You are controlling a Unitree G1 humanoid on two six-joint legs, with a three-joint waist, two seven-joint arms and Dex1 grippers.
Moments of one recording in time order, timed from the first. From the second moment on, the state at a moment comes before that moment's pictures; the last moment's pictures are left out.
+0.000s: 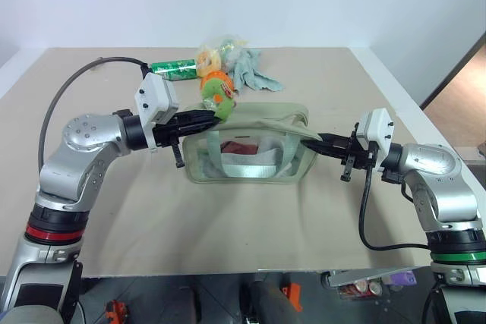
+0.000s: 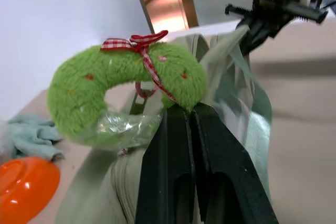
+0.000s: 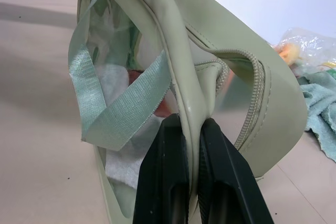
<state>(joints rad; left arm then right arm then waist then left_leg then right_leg) -0.63 0.68 -0.03 -0.19 -0.48 0.38 -1.02 -0.45 -0.73 -0.08 0.01 0.39 0.11 1.11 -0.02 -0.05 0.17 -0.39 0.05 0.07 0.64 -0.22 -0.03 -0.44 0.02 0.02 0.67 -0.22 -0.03</state>
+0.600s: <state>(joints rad) -0.70 0.71 -0.02 -0.17 -0.49 0.46 -1.05 -0.45 -0.73 -0.08 0.03 0.39 0.08 1.13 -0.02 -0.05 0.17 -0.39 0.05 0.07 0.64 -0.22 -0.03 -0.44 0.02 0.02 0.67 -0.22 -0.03</state>
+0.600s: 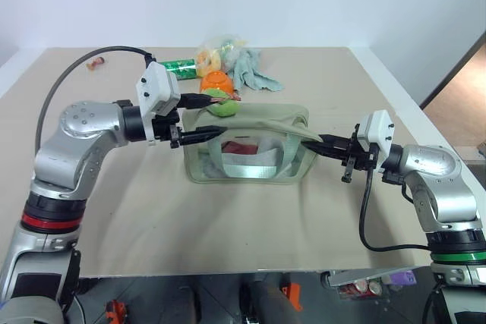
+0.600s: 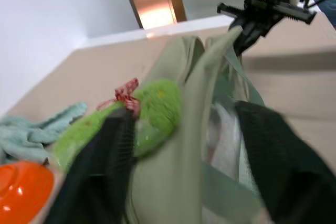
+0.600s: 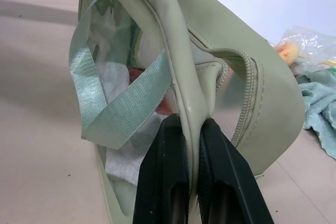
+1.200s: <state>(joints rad) -0.37 0.69 0.21 -0.37 -0.59 0.58 -0.81 -0.48 -0.72 -0.07 0.06 0.38 0.08 1.14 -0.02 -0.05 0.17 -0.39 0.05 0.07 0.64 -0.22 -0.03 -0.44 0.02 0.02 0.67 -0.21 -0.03</state>
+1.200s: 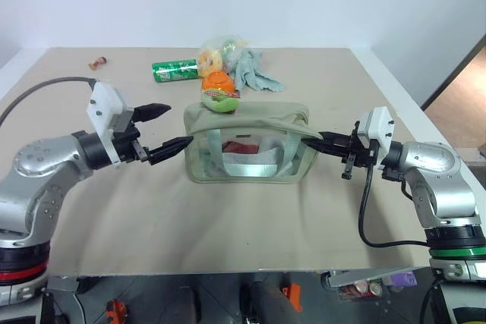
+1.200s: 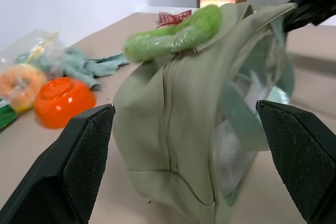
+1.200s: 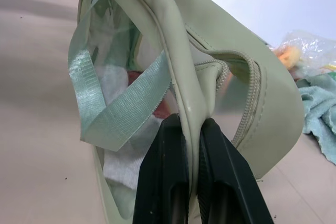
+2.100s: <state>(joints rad) -0.39 0.58 0.08 -0.27 -0.50 0.44 -0.80 -0.48 -0.72 -0.07 0.04 0.38 0.10 1.11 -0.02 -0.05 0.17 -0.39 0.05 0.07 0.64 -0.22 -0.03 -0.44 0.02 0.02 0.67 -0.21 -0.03</state>
